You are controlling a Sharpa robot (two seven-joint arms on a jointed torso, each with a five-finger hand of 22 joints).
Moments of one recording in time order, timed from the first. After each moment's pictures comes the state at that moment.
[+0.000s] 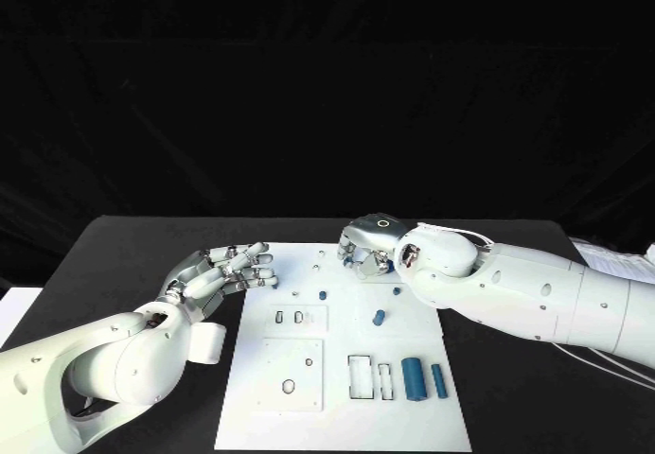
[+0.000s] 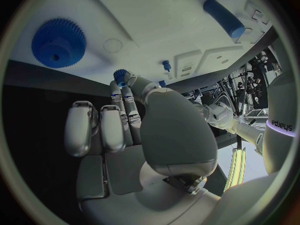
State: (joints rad) left arm 1.17 -0.93 -0.03 1.75 0.10 -0.38 0.40; left_hand 1.43 -0.02 0.11 0.17 0.12 1.00 0.20 0.09 0.07 1.11 0.14 0.07 0.07 1.21 0.09 0.16 0.18 0.17 1.05 0.19 0.31 0.09; right arm 1.22 -0.72 0.03 1.40 -1.80 -0.26 -0.09; right_hand 1.42 -0.12 0.50 -0.04 0.06 1.18 0.14 0.07 0.08 1.25 0.09 0.07 0.07 1.46 -0.01 1.34 1.09 0.08 1.40 0.08 1.37 1.17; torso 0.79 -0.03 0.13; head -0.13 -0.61
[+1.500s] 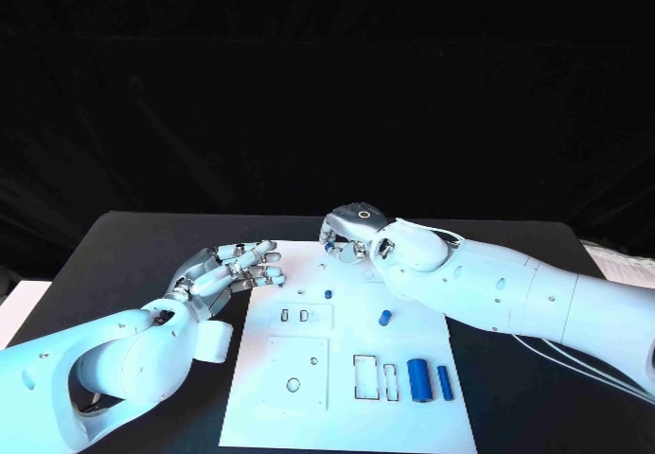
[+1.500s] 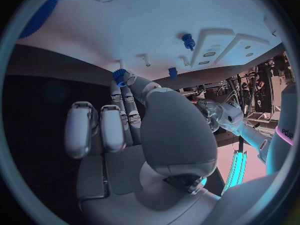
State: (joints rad) left arm 1.17 -0.93 -0.03 1.77 0.10 -0.38 0.40; left_hand 1.43 -0.02 0.11 0.17 0.12 1.00 0.20 0.09 0.07 1.11 0.14 0.07 0.07 1.21 0.09 0.16 0.18 0.17 1.05 0.19 0.31 0.09; right arm 1.23 -0.55 0.03 1.23 -1.82 -0.37 -0.10; right_hand 1.42 -0.12 0.51 -0.05 0.06 1.18 0.14 0.07 0.08 1.25 0.09 0.06 0.07 1.46 -0.01 1.34 1.10 0.08 1.40 0.08 1.38 1.19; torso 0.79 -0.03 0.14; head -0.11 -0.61
